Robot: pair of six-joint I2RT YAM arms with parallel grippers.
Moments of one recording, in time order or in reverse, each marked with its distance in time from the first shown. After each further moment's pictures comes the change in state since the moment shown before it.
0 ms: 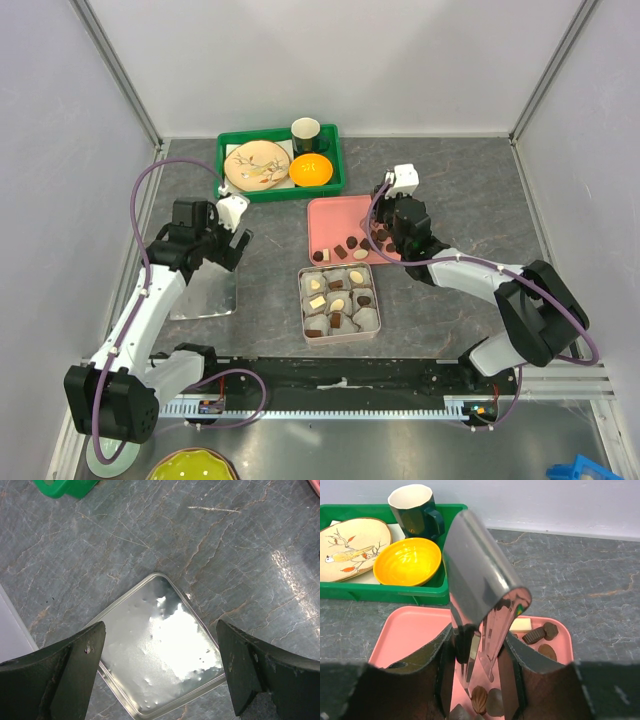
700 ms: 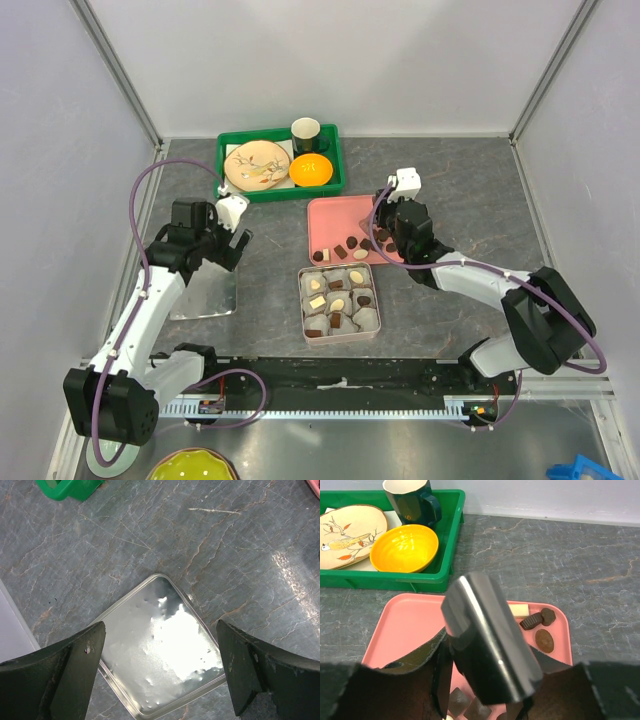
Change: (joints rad) left arm 0.000 -0.011 0.000 0.000 0.001 0.004; right arm 0.008 -0.045 -0.026 -0.070 0.005 0.027
